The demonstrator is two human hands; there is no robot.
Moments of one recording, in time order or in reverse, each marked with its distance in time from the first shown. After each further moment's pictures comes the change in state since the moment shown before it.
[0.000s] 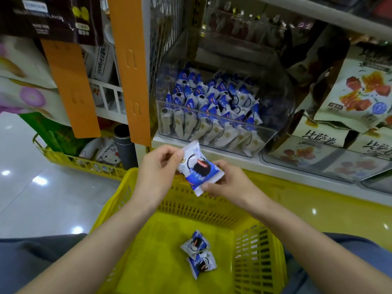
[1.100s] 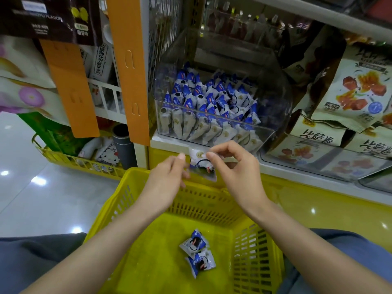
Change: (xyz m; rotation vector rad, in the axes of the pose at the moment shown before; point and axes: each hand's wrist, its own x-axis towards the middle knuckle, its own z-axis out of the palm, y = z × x) left_hand -0.007 -0.002 0.007 0.149 -0.167 -0.144; right_hand -0.001 -0.010 0.001 -0.115 0.470 -0.515
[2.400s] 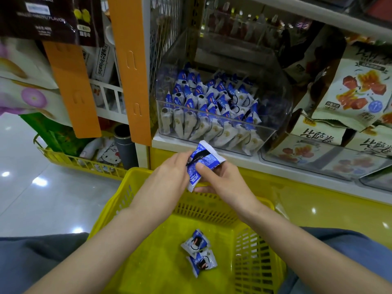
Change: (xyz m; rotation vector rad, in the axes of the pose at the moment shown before) left_hand -0.007 -0.005 -0.005 0.546 0.038 0.493; right_hand -0.010 -0.005 0.018 0.544 -0.277 0.565
